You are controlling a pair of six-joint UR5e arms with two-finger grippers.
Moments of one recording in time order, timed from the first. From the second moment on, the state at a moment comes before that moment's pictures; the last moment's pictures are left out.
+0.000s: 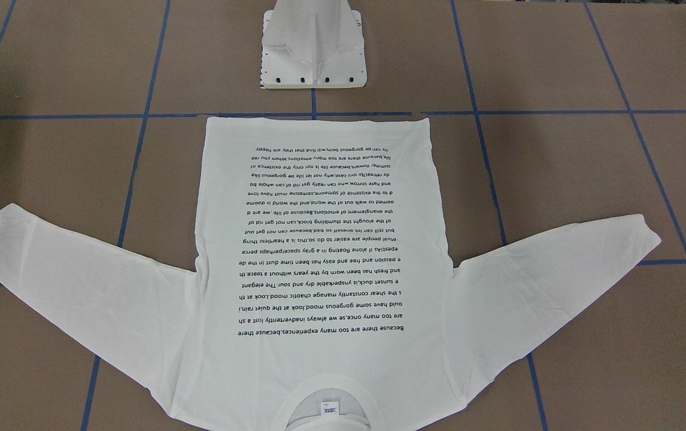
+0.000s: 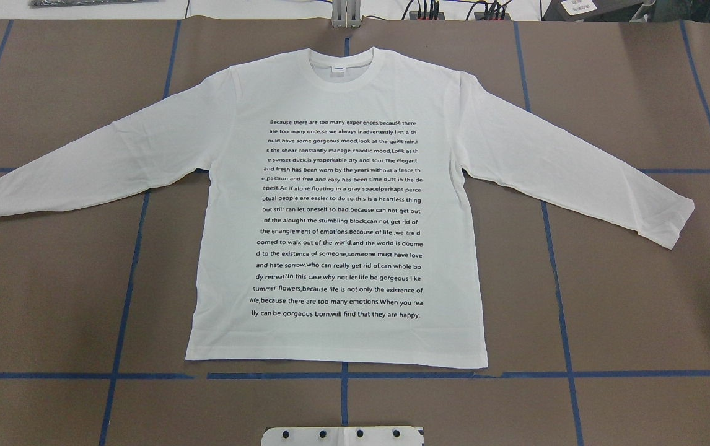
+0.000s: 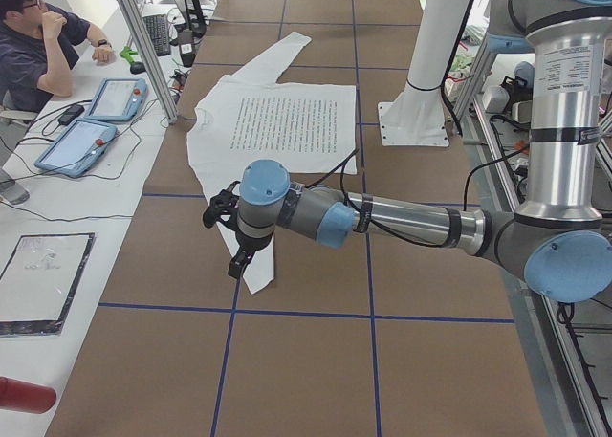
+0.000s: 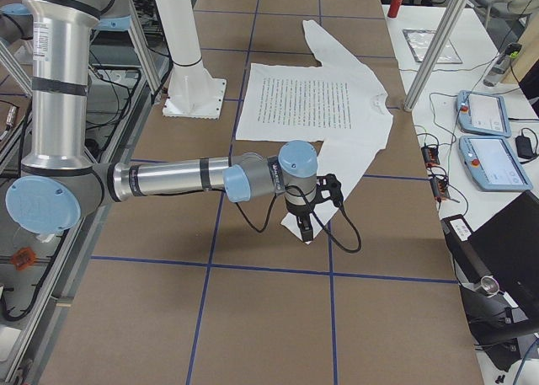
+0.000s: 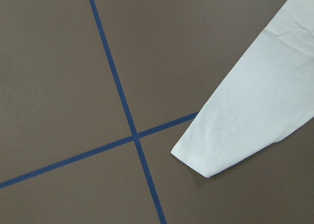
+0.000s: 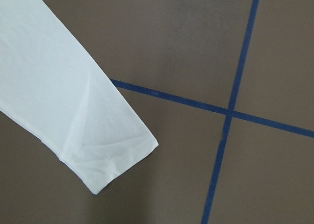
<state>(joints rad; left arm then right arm) -1.56 -1.54 -1.74 -1.82 -2.37 0.09 1.42 -1.68 1.79 -1.38 2.34 0.07</state>
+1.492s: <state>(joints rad) -1.56 -1.54 -1.74 -1.84 -2.37 0.09 0.96 -1.71 1.57 -0.75 2.05 0.95</state>
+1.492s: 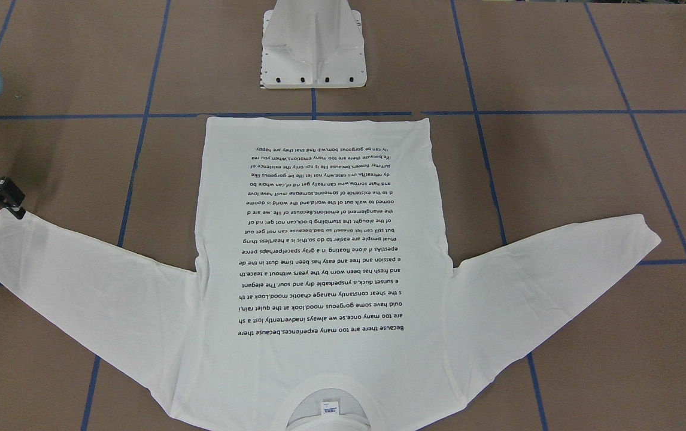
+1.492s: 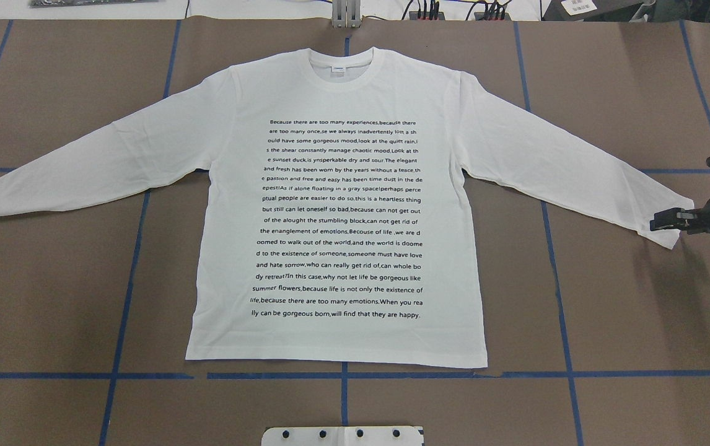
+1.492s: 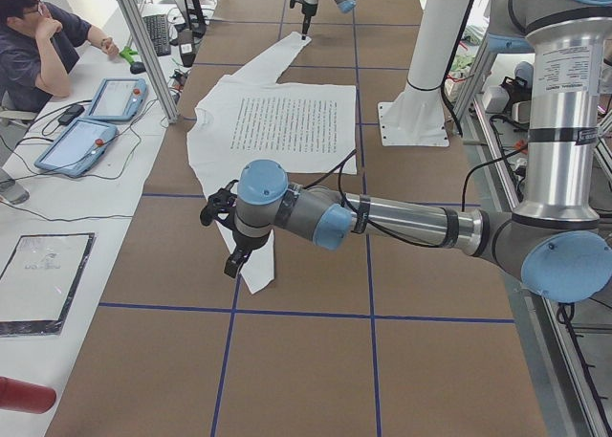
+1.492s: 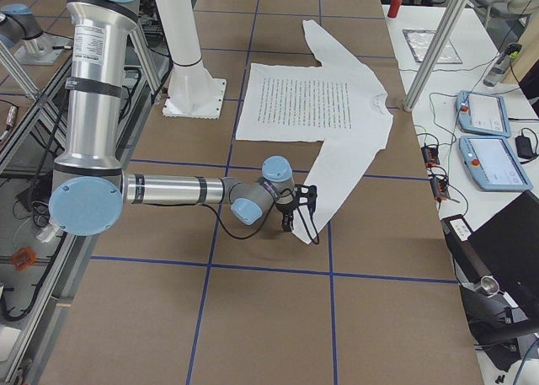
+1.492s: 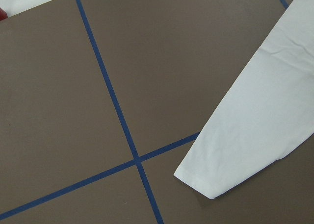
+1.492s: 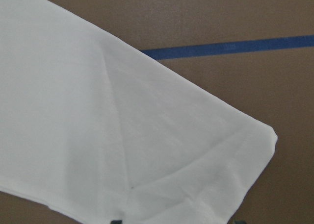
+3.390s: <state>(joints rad) -1.56 -1.54 -1.74 -1.84 -2.37 0.10 0.96 -1.72 1.58 -0.75 2.06 0.96</state>
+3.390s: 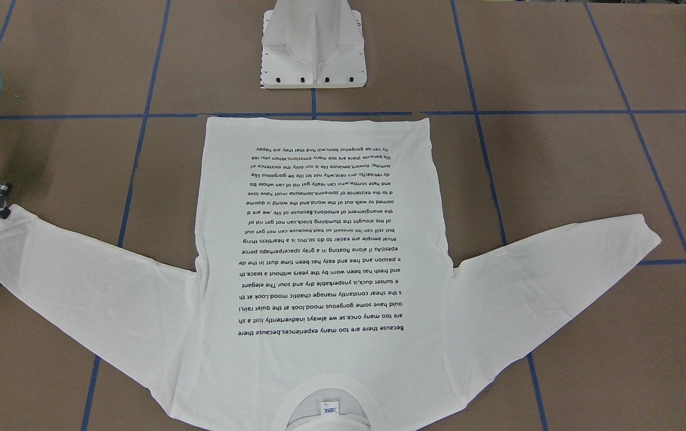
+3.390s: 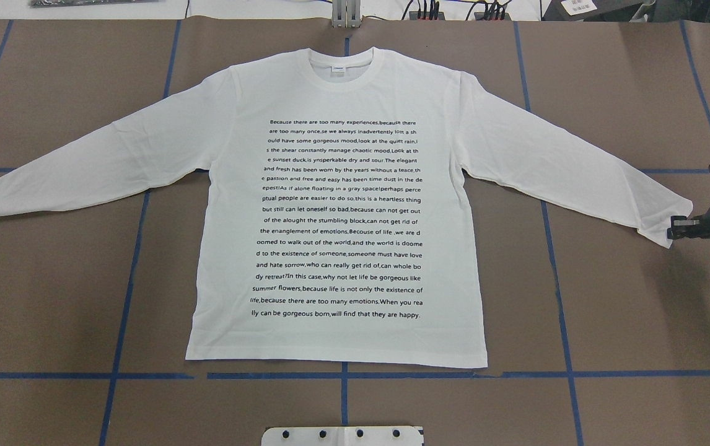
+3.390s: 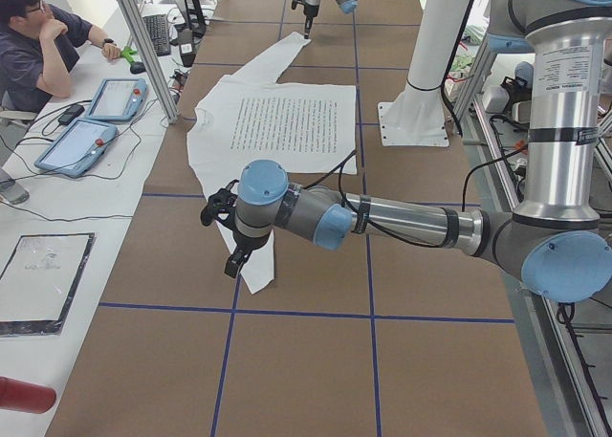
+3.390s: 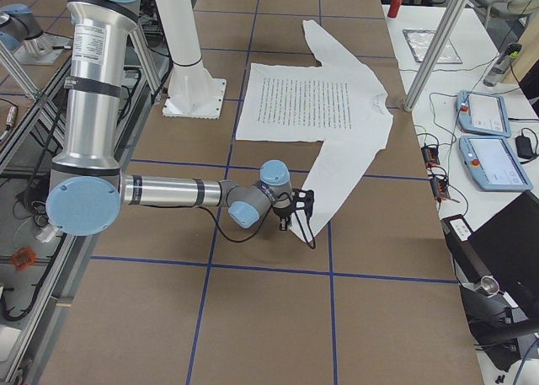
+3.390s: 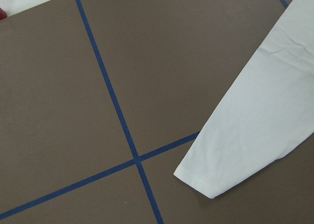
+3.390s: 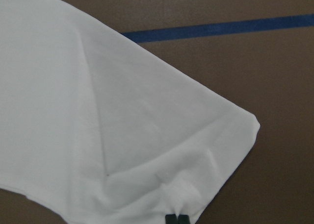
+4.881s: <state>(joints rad) -1.56 -1.54 -1.74 -1.84 -2.37 0.10 0.98 -0.90 1.84 -1.59 1.98 0.96</state>
